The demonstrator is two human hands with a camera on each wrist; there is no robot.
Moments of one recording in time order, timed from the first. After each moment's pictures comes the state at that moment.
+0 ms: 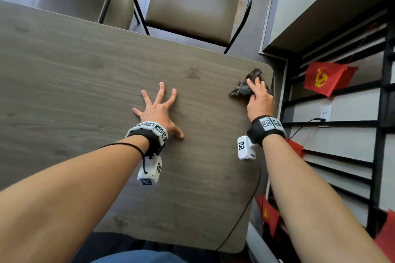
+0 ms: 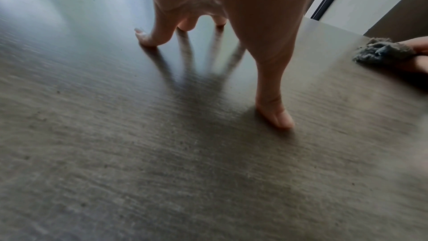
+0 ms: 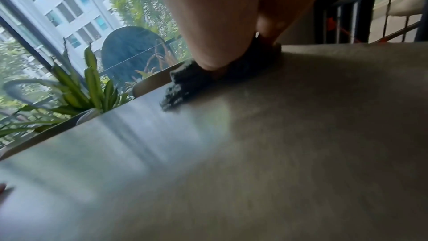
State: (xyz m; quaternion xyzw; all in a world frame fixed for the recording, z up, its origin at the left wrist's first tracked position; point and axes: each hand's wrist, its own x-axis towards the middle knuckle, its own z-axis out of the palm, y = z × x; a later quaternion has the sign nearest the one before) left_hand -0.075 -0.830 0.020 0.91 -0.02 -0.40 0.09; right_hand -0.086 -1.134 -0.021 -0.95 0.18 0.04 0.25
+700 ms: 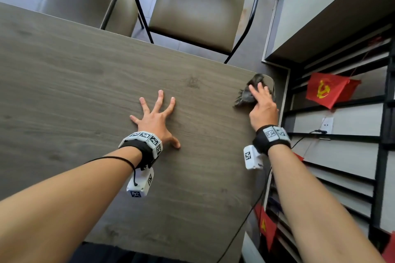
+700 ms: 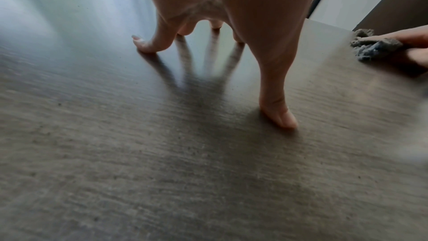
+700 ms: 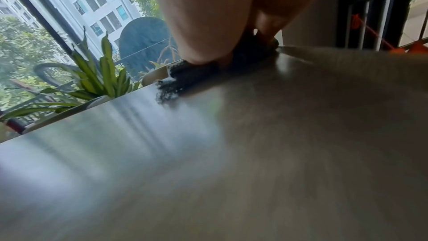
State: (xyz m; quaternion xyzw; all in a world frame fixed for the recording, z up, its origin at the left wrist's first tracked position) left_hand -0.075 -0.829 0.018 0.91 -0.02 -0.41 0.10; right_hand -0.075 -1.156 -0.031 -0.96 0.15 0.02 0.25
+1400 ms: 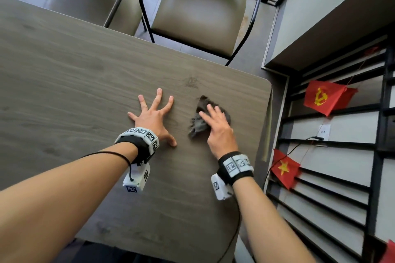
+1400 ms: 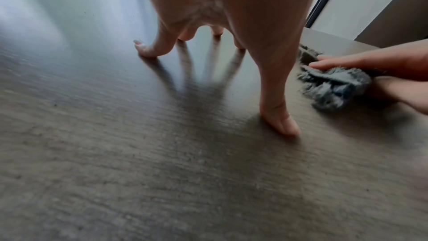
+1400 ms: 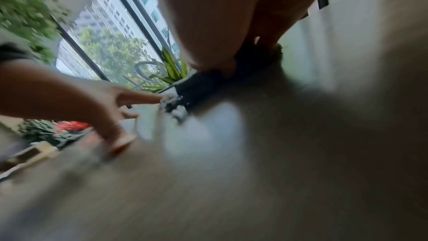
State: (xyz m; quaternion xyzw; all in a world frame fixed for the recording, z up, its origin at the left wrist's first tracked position) left_hand -0.078 -0.829 0.021 0.92 -0.02 -0.39 0.10; right_hand -0.134 -1.049 -0.032 -0.95 -0.01 0.06 0.30
